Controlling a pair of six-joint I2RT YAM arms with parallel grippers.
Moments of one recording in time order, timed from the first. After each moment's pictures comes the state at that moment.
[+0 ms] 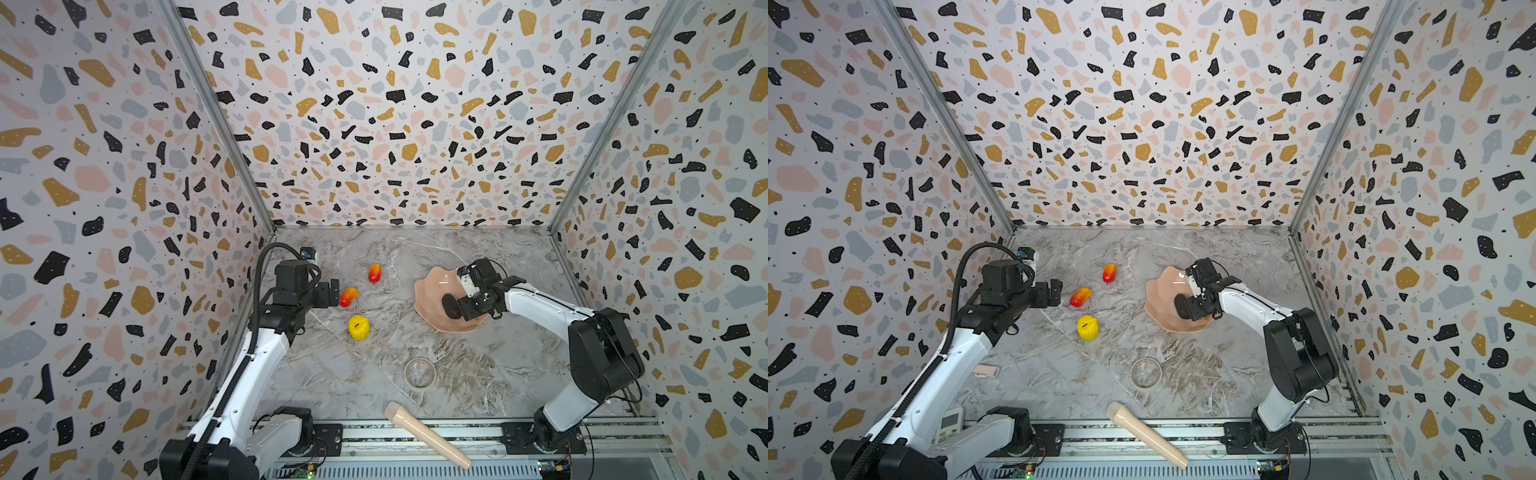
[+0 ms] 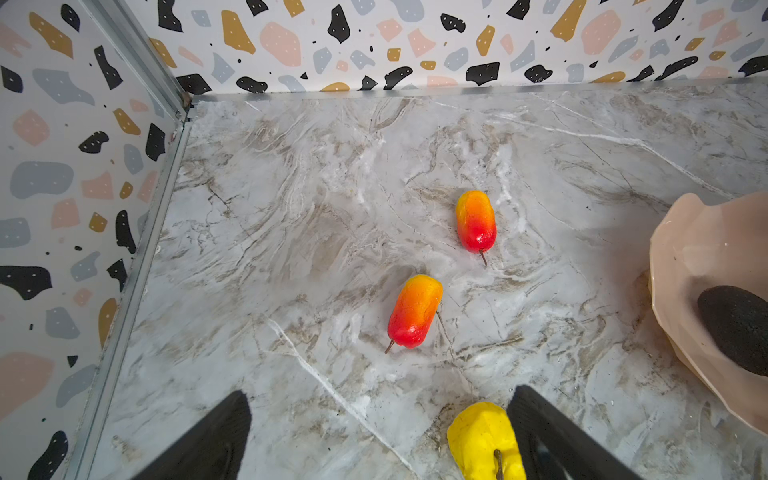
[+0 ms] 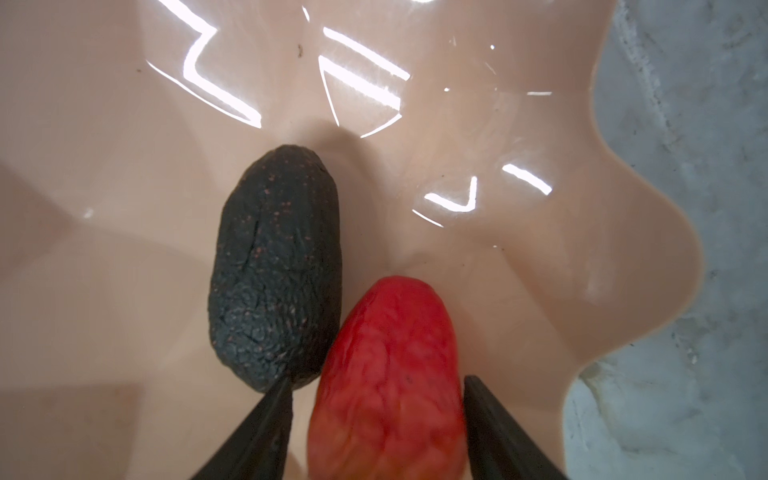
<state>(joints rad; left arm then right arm) -0.10 1.05 0.91 -0.51 -0.02 -0.03 0.45 1.65 1.08 -0.57 0.03 -0.02</state>
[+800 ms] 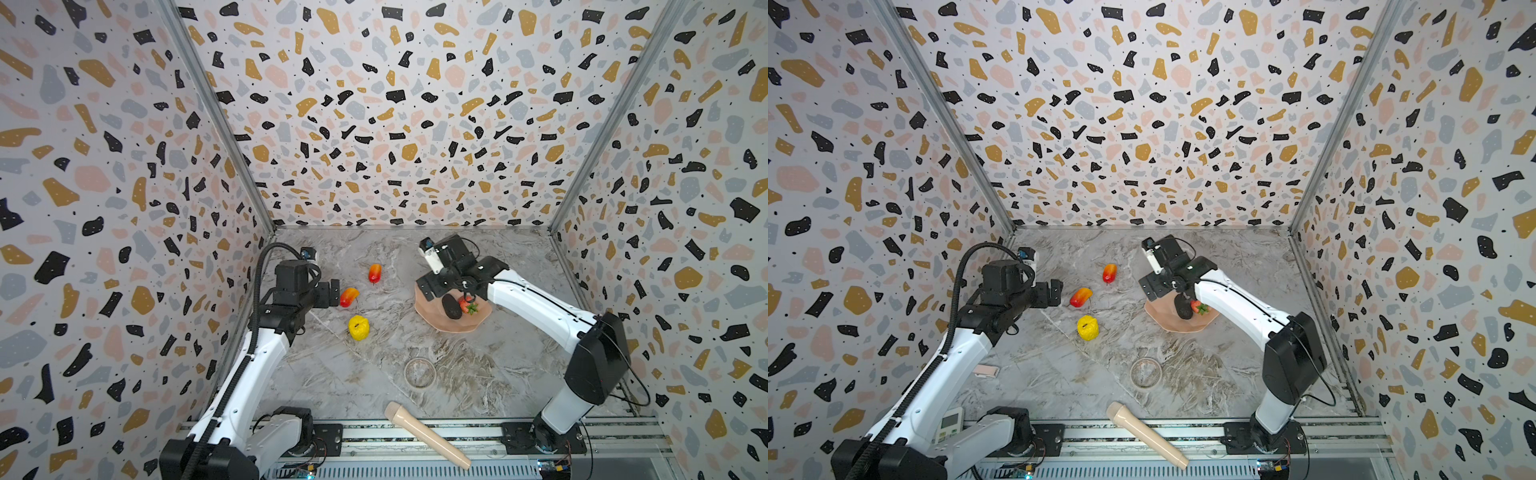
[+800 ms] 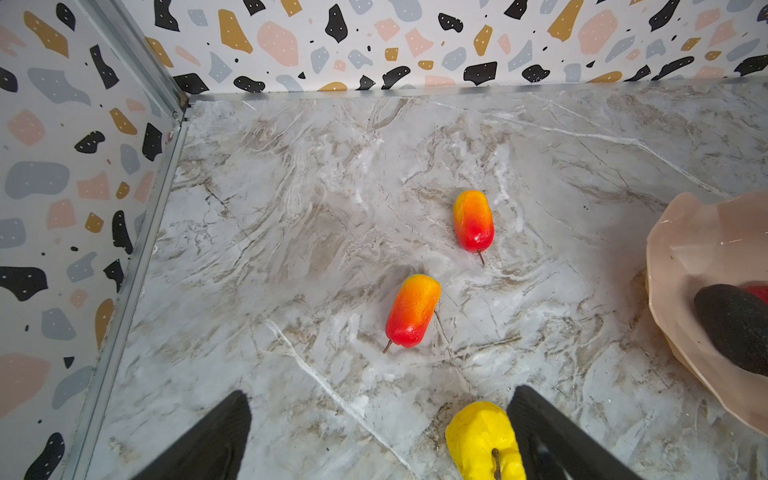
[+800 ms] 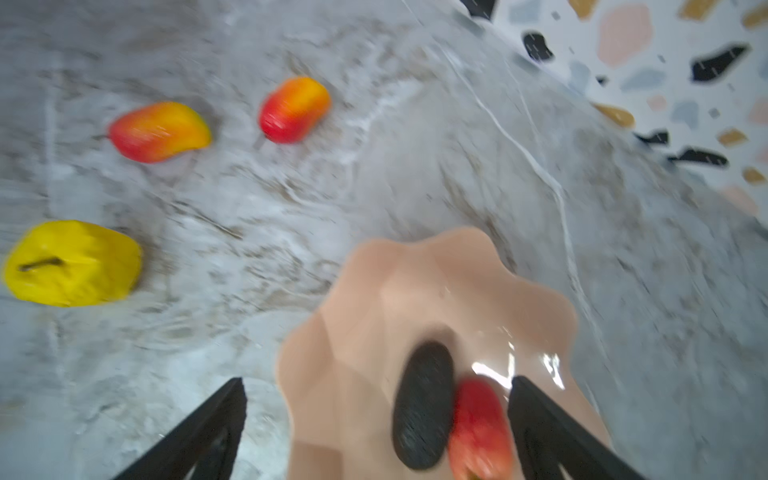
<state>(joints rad) -0.10 1.05 0.91 -0.51 -0.02 -0.03 0.76 1.73 1.53 -0.63 0.08 -0.03</state>
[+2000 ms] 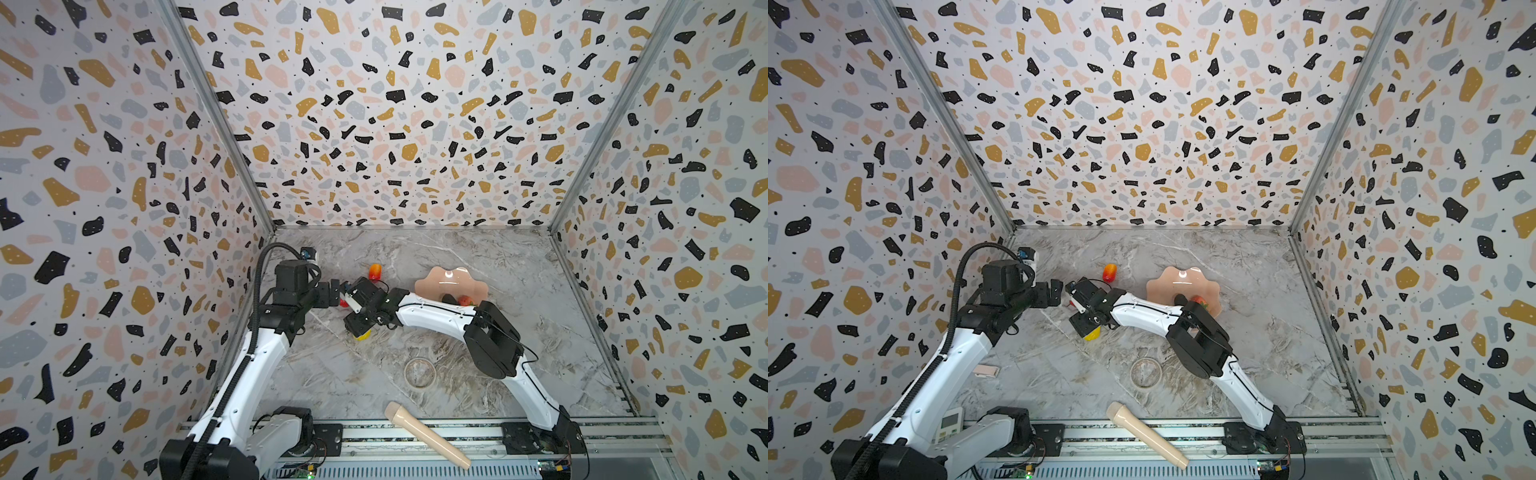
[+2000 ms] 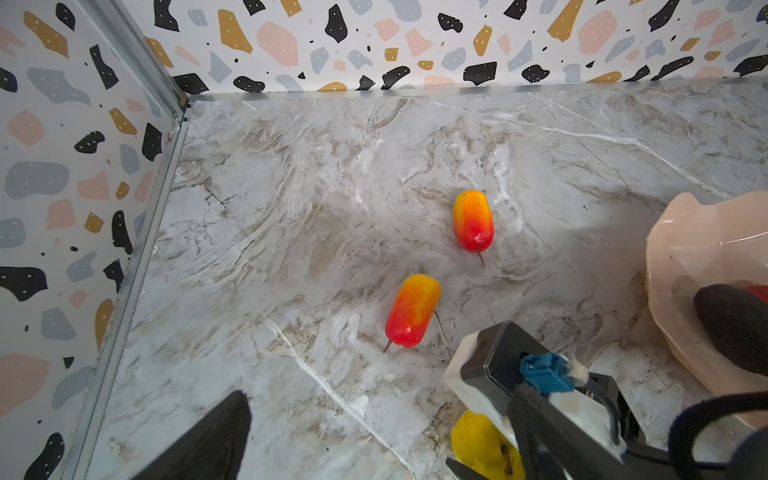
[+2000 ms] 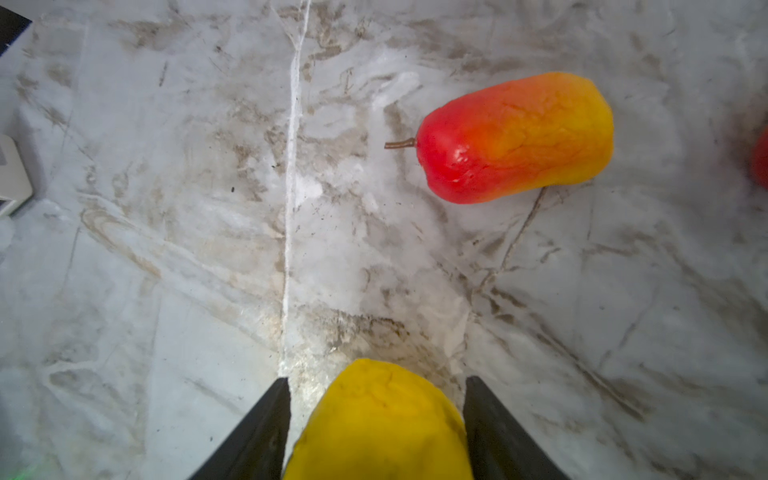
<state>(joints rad) -0.10 1.05 0.91 -0.51 -0.02 -0.03 1.04 2.30 1.89 -0.51 -0.08 0.20</state>
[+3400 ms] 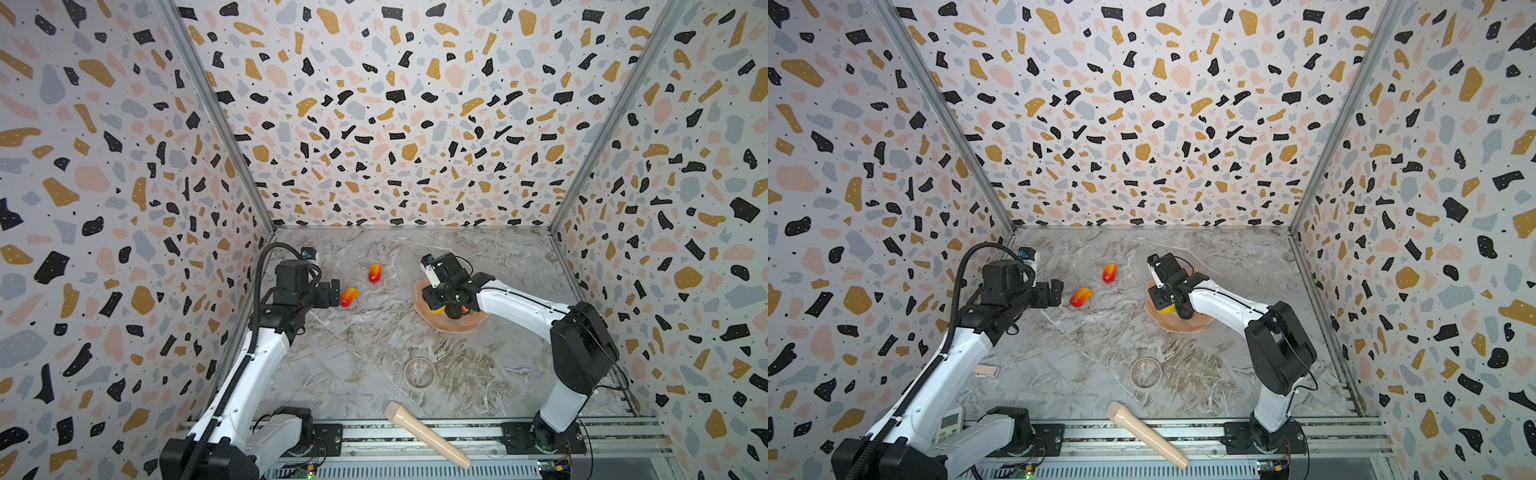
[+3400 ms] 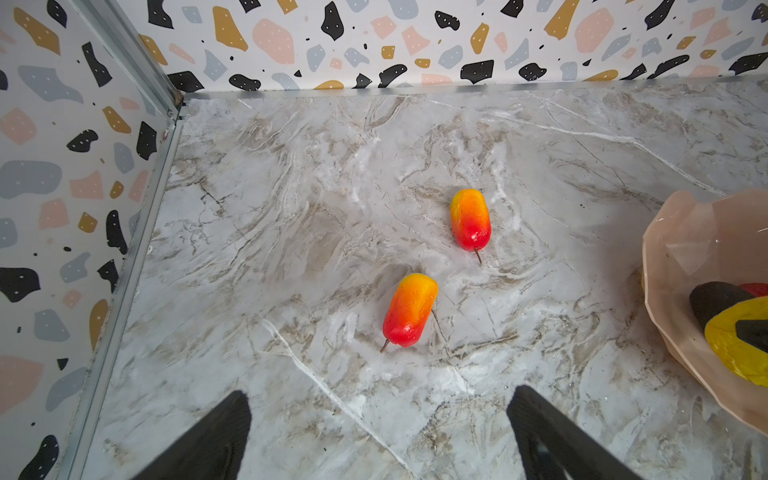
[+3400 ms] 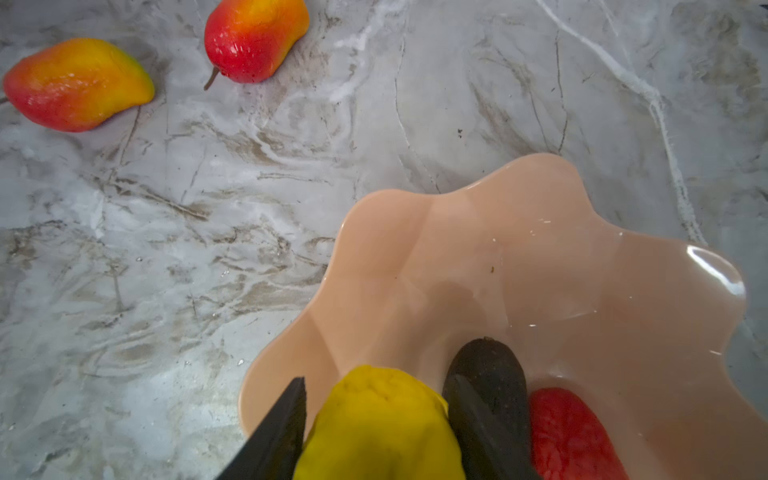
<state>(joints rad) -0.10 1.06 0.91 -0.51 -0.01 -0.03 0.68 1.75 1.27 -0.42 0.06 0.09</state>
